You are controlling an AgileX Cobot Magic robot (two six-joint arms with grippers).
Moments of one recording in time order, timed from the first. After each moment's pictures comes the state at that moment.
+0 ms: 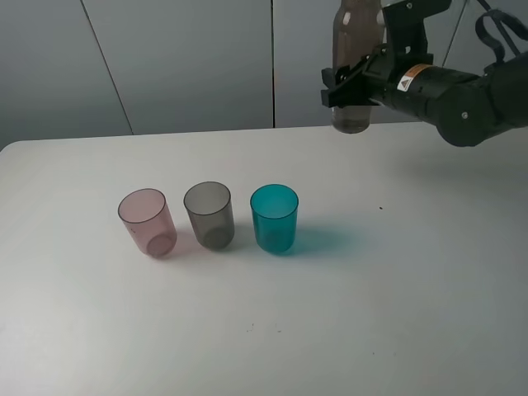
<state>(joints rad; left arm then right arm) 0.03 0.00 -0.51 0.08 1.08 0.03 0.32 1.83 -0.89 -0.15 -0.63 -0.02</state>
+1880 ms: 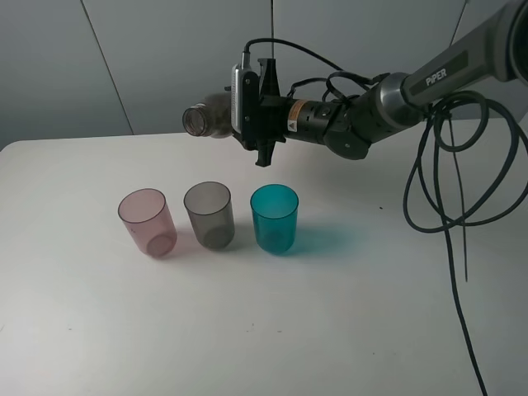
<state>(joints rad) 0.03 0.00 -0.51 0.08 1.08 0.03 0.48 2.27 -1.33 -0.64 -0.71 -0.80</state>
